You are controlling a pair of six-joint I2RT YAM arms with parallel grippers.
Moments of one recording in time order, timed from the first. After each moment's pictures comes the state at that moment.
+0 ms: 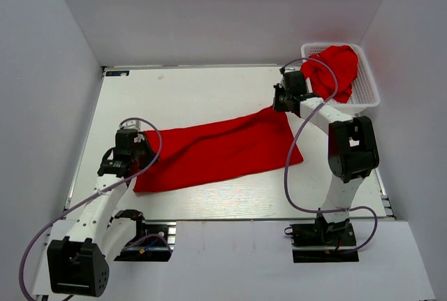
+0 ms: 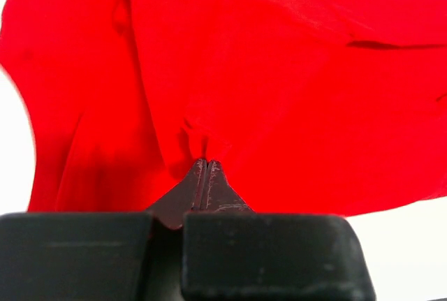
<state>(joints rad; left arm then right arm) -0.09 0.91 0.57 -0.42 0.09 -0.47 0.28 1.87 1.31 -0.18 -0.01 0.21</state>
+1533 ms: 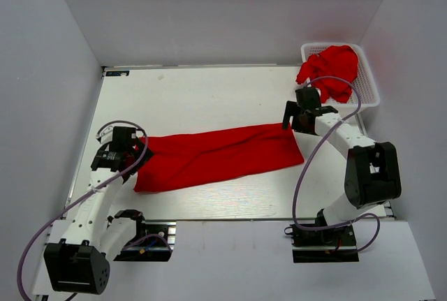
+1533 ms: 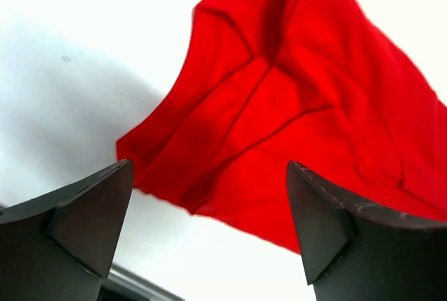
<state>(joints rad) -0.08 0.91 0.72 -0.86 -0.29 -0.81 0.24 1.58 1.05 -0.46 0.21 0.34</state>
